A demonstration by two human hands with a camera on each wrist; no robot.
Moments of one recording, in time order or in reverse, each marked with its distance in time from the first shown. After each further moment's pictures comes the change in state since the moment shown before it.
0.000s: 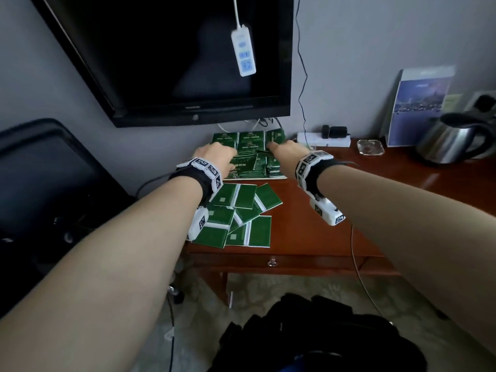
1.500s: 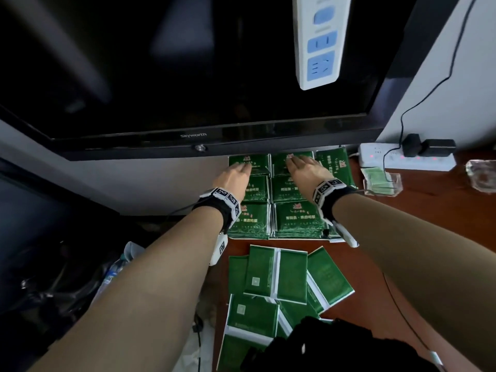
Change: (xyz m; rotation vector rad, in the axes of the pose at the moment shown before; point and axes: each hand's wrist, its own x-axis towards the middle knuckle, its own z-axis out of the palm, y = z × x) left_hand 0.342 -0.147 0.189 -0.134 -0.190 0.096; right_hand 0.379 0.049 0.148 -0.036 -0.235 0.032
